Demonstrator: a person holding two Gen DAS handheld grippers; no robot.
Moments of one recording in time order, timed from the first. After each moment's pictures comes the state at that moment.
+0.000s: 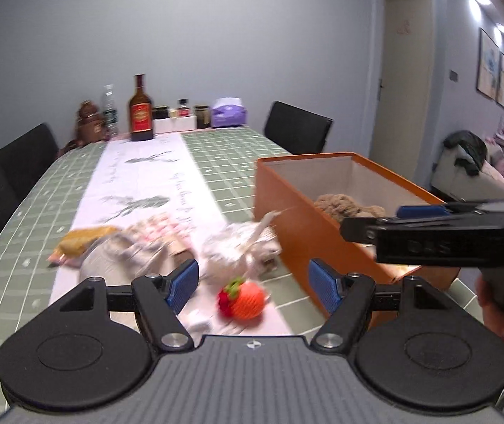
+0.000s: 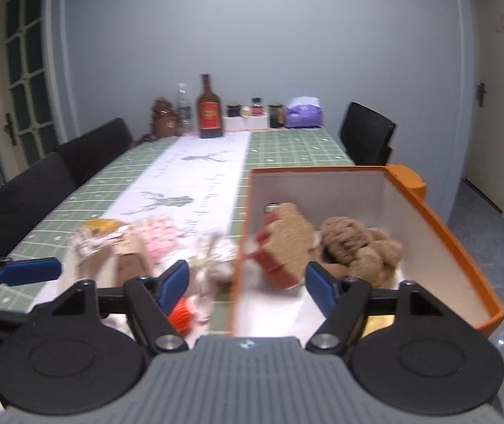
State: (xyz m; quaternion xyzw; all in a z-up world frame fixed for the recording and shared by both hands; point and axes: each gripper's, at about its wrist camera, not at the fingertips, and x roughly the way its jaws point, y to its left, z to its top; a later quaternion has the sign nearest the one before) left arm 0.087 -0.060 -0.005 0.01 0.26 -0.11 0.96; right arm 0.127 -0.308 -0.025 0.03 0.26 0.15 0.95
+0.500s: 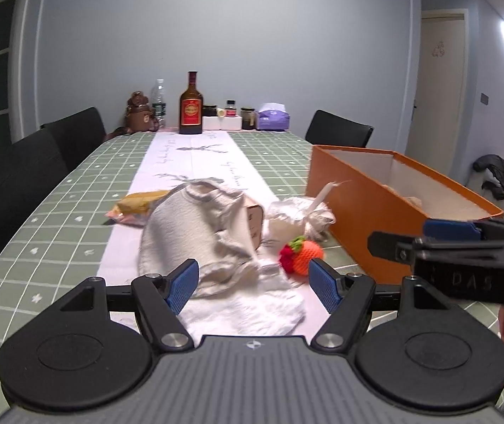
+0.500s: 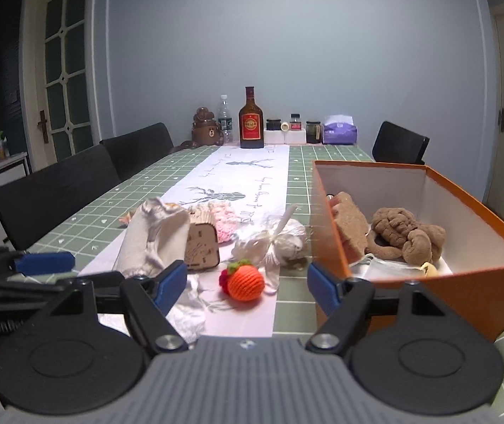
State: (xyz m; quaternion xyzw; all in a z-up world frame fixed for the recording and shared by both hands) left arm 0.030 -0.005 -0.037 -0.02 0.24 -0.05 0.97; right arm 0.056 -0.257 -0.061 0.01 0.21 0.18 0.96
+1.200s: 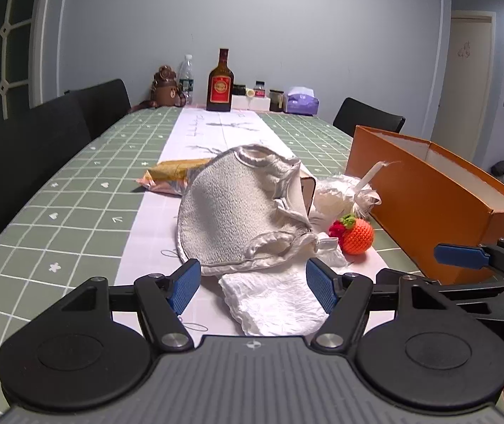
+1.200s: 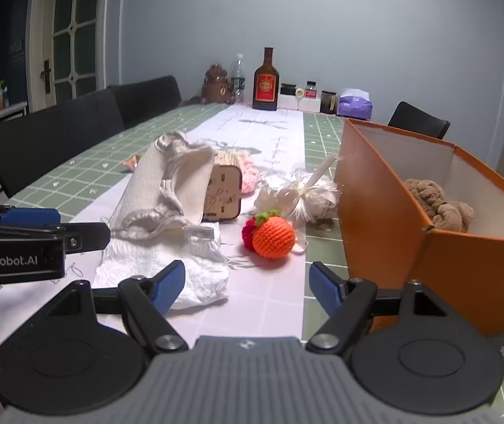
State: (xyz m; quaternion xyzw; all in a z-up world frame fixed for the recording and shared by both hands) left arm 0.043 0.035 -0.066 -0.05 0.27 -0.03 0.96; right arm 0.072 -0.210 -0.099 -0.05 0.26 0.19 0.94
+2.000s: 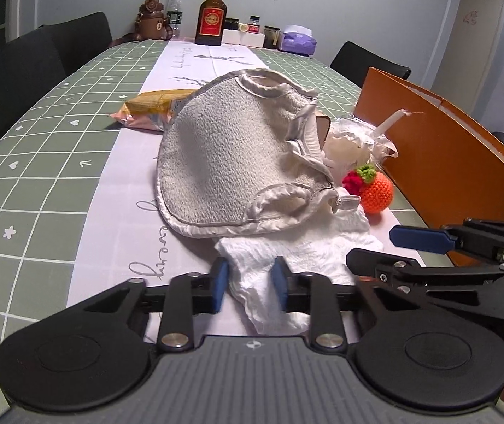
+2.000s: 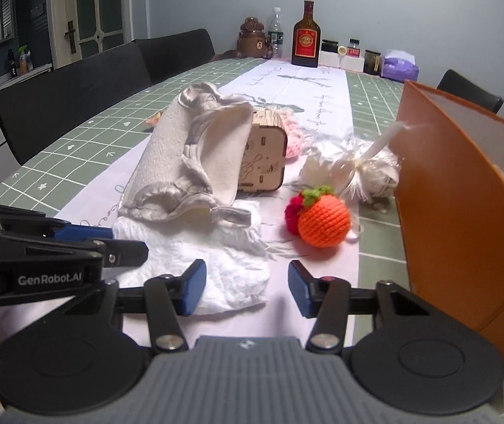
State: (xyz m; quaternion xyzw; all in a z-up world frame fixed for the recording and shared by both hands) left arm 0.087 0.044 -0.095 -0.07 0.37 -0.06 0.92; right arm 0.119 -0.179 -0.118 -0.07 0.34 0.25 0.91
